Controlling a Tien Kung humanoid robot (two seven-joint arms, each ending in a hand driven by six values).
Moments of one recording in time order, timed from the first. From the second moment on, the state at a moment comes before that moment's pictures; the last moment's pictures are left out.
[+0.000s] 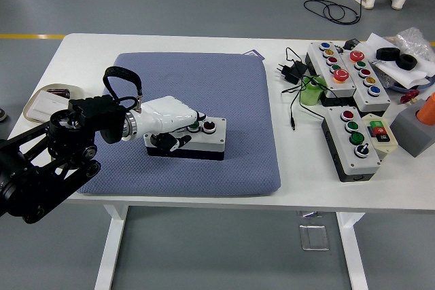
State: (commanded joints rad) left arm -0.74 0.37 -0.77 -1.34 2.15 -0.38 -0.06; right arm 0.09 -0.13 1.02 0.18 -1.39 -0.06 -0.36
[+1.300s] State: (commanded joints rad) left arm -0.67 0.39 -1.12 -1.11 0.89 0.12 -0.10; right arm 0.10 -0.12 1.03 0.18 -1.40 -0.06 -0.36
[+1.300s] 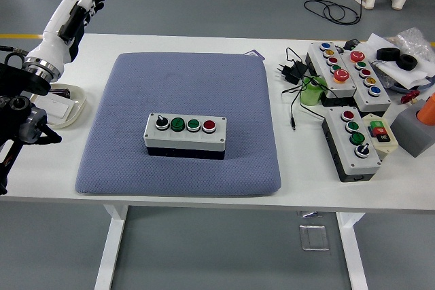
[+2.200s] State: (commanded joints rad) left arm -0.63 0.42 -1.07 -0.91 0.60 -0.10 -0.10; right arm 0.09 -0.12 1.02 0.18 -1.39 -0.06 -0.36
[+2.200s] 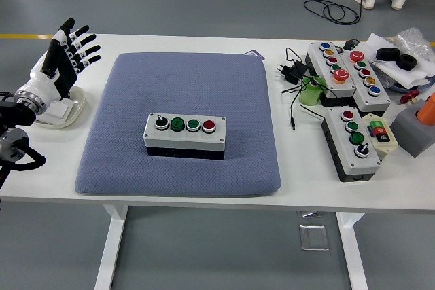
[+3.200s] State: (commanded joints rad) left arm -0.59 0.45 -1.12 -0.94 0.67 -0.09 -0.10; right arm 0.09 -0.12 1.05 0.18 -1.43 -0.06 -0.36
